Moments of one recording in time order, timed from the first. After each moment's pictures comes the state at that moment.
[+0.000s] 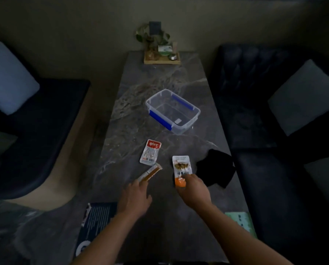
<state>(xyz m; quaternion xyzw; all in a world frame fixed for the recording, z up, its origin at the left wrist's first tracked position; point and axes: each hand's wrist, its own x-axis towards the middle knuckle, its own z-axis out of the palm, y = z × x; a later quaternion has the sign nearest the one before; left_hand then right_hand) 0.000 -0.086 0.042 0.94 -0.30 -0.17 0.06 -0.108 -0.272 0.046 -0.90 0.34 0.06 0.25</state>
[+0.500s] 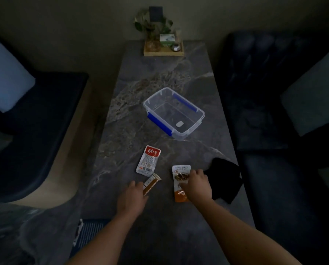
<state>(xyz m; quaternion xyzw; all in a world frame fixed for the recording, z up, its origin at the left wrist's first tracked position) 0.051 -0.129 0.012 0.95 -0.23 -0.22 0.06 -0.050 -0.332 0.019 -0.88 0.39 0.13 0.24</state>
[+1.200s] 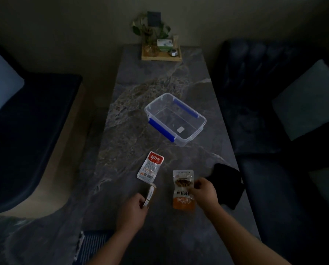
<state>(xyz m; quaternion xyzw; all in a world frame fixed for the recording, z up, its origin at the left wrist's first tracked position) 0.051 -0.102 0.002 0.91 -0.14 -0.26 0.28 -0.053 -0.332 0.015 -0.71 0.51 0.02 0.49</state>
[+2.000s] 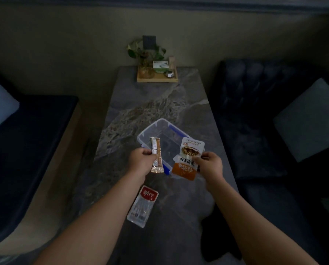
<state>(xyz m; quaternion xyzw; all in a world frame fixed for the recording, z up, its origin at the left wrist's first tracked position) 0.228 -0.298 0.092 0.79 0.00 -0.26 0.56 0.084 -0.460 0.086 -0.59 0.51 -0.18 0.60</state>
